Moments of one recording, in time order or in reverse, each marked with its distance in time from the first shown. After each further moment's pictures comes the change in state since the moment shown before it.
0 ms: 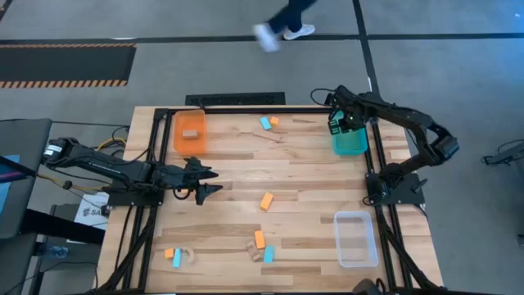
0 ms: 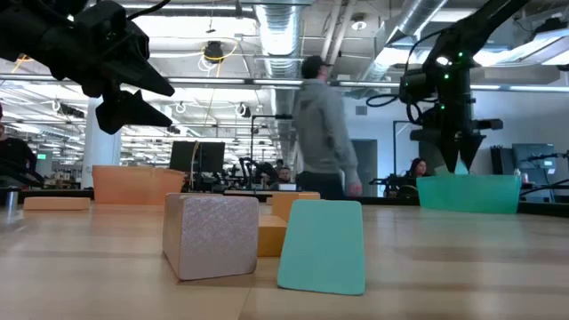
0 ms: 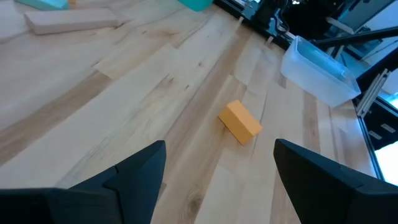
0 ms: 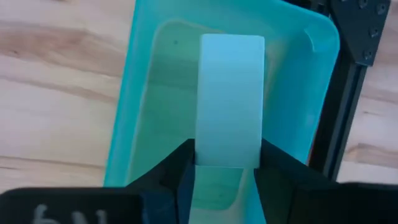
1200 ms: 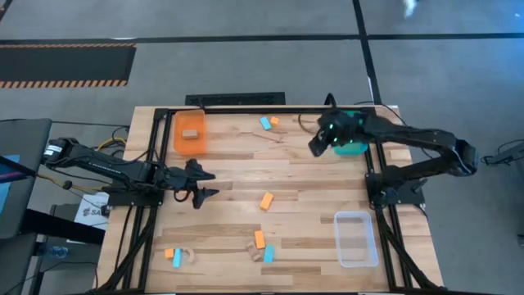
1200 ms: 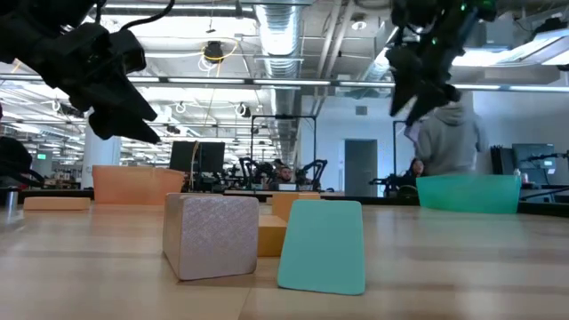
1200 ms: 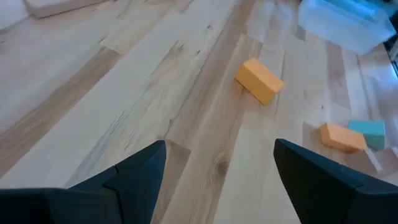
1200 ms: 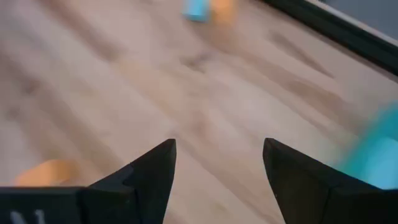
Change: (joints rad) left arm 0.000 0.000 0.000 -0.131 0.046 0.127; right arm 0.548 -0.269 0.000 0.233 -0.136 0.080
